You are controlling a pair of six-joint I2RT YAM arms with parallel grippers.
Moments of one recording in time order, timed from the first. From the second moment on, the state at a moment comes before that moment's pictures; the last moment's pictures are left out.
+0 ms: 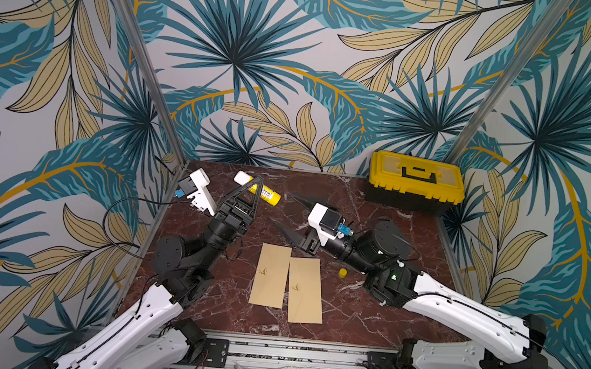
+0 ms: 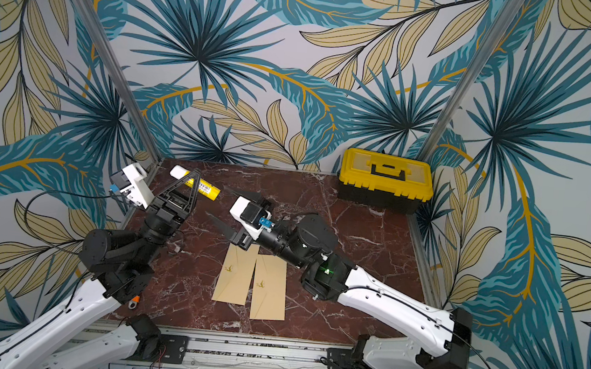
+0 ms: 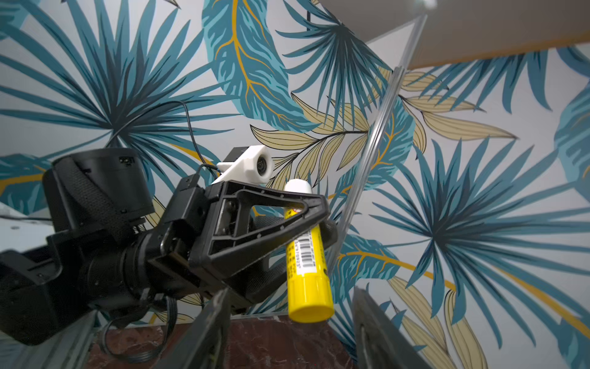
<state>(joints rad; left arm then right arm) -0.61 0.81 0.79 0.70 0.07 -0.94 1.07 1.24 1.20 0.37 -0.05 -0.17</state>
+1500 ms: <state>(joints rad) -0.61 0.88 0.78 0.86 0.11 -1.00 1.05 1.44 1.26 0.71 -0.04 0.93</state>
